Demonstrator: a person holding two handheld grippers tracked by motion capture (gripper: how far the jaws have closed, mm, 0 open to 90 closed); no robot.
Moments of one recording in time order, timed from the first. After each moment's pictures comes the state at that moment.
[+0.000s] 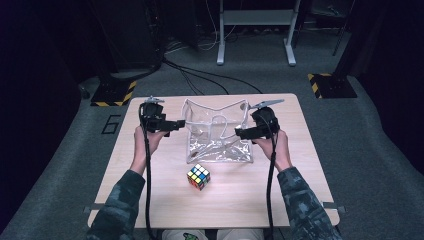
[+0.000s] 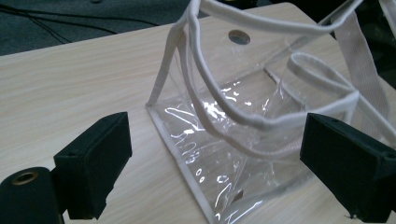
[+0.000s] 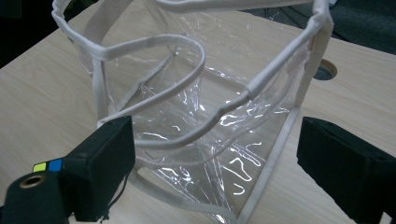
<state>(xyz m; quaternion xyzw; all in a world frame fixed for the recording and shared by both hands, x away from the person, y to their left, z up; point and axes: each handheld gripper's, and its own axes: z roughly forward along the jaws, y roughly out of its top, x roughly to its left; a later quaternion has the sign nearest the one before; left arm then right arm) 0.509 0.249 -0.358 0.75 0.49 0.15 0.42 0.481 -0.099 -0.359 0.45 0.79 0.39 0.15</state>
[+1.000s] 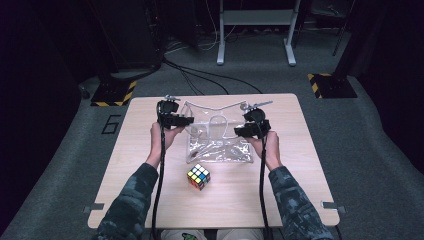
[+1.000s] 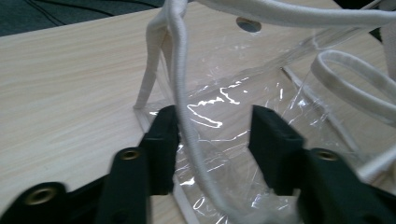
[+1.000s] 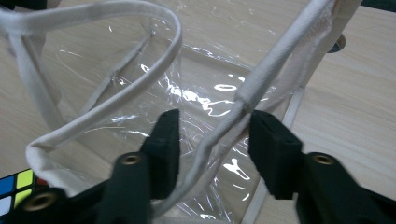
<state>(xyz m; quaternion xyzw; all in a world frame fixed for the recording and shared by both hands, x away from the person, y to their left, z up) 0.541 0.214 -0.389 0.77 0.50 0.16 0.36 0.509 -0.086 -0.395 0.48 0.79 0.35 0.14</state>
